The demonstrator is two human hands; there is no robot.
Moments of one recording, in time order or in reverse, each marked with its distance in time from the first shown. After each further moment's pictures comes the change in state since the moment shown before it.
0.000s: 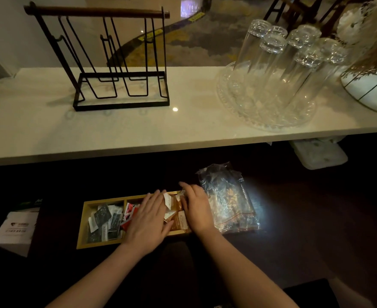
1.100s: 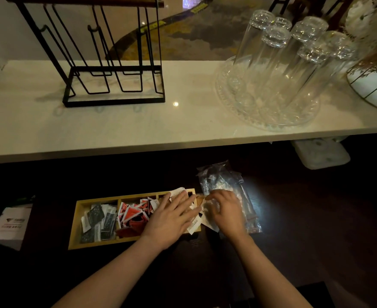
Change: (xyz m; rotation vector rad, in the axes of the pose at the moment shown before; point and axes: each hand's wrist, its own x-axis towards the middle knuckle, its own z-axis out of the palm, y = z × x) left_hand 0.033 0.039 0.021 0.018 -0.077 0.278; right_hand -0.019 0.066 -0.058 -0.124 -0.060 0.100
